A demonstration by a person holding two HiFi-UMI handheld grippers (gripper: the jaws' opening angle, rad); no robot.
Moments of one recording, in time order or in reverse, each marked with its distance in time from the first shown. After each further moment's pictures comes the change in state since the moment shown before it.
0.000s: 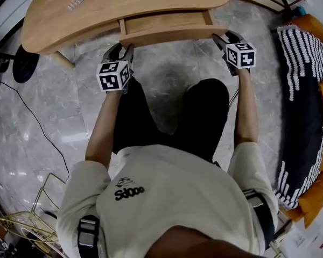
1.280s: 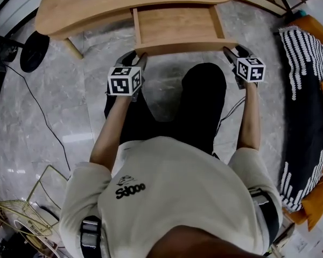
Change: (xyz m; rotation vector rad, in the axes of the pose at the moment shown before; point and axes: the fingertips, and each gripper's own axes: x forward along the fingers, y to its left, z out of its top) left arm -0.077 -0.051 -0.042 -0.035 0.081 -0.059; right arm -0.078 0.039 -0.051 0.059 -0.001 -0.004
